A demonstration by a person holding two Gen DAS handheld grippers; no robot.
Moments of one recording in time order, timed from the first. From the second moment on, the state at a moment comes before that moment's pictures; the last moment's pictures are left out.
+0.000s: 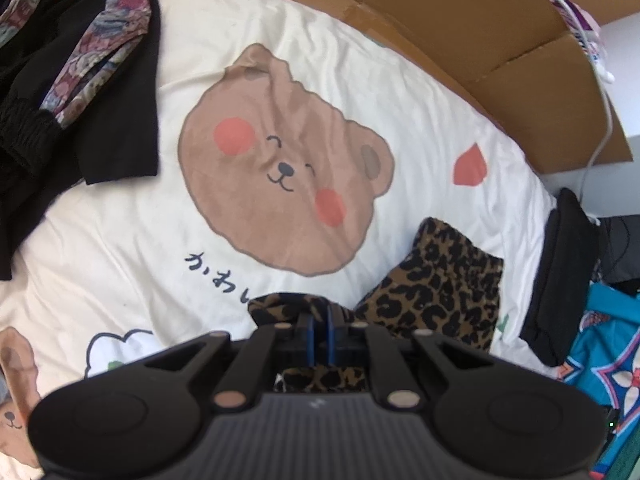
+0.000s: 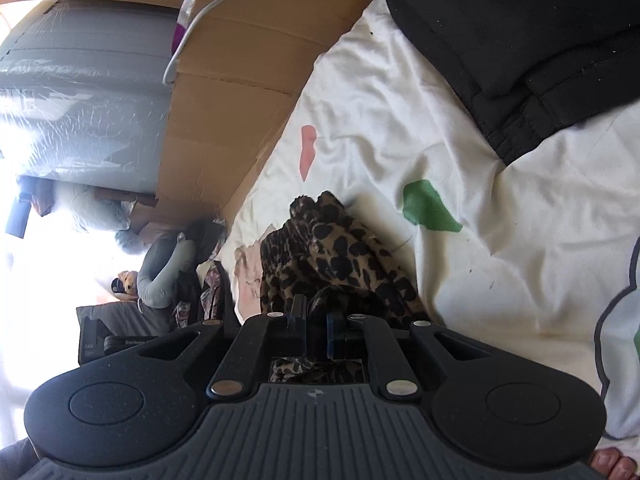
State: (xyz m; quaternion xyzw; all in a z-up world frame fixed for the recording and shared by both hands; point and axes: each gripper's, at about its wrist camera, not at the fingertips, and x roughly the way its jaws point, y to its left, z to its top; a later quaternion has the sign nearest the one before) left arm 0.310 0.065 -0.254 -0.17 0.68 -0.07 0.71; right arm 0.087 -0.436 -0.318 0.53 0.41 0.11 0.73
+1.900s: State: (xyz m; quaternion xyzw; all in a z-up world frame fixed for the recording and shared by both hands) left arm 0.359 0.077 -0.293 -0.25 0.63 -0.02 0.73; right arm 0.109 -0.456 -0.356 0.63 0.35 0.09 0.69
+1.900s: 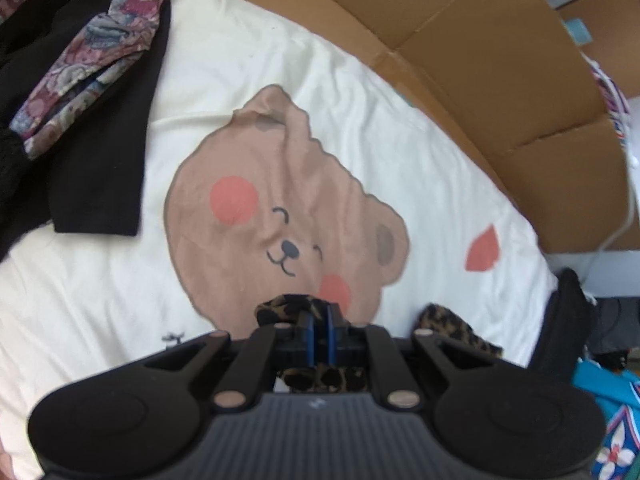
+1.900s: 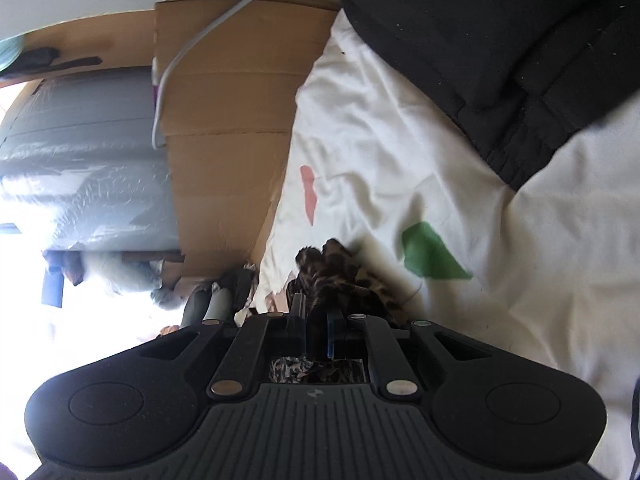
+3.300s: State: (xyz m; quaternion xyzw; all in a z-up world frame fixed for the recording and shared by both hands) left arm 0.294 -0.036 -0.211 -0.25 0.56 0.02 0.79; right arm 0.073 -0.439 -0.327 0.59 0.32 0.09 0.73
